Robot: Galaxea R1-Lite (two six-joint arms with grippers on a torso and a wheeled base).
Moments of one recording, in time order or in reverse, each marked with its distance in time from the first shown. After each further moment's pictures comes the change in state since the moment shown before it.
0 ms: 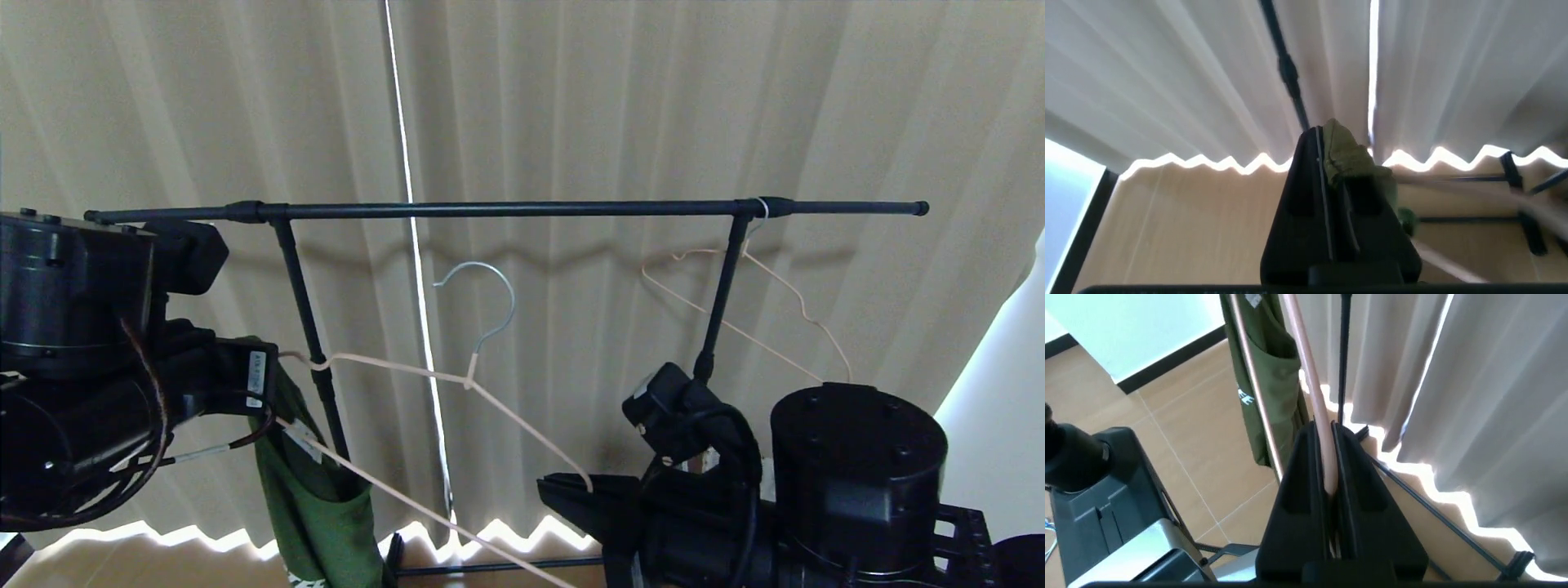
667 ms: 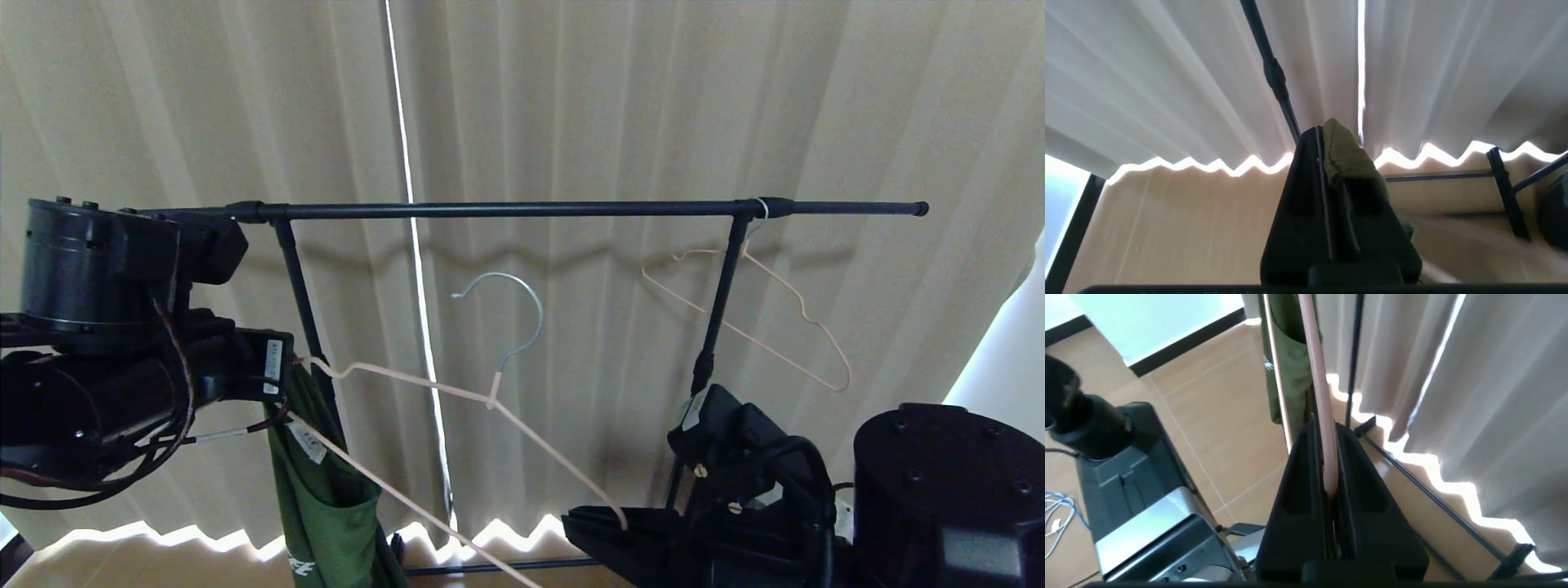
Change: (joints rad) left arm 0.034 0.058 -0.046 0.002 -0.056 0.000; right arm 0.044 -0.123 0.056 0.088 0.012 -0.004
